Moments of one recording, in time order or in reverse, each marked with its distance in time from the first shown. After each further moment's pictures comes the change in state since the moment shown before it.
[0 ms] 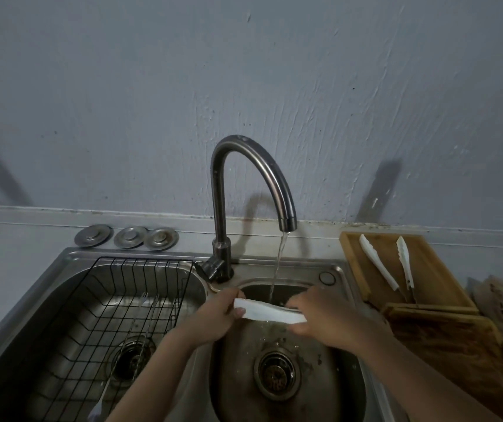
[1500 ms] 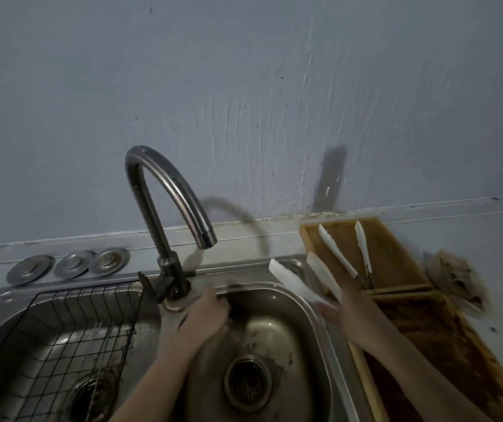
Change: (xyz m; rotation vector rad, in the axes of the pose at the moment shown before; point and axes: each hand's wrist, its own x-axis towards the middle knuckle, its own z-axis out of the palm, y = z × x) left_hand 0.065 0.065 0.047 -0.119 0.179 -0.481; right_hand -0.056 0.113 0.018 0.456 0.185 0.612
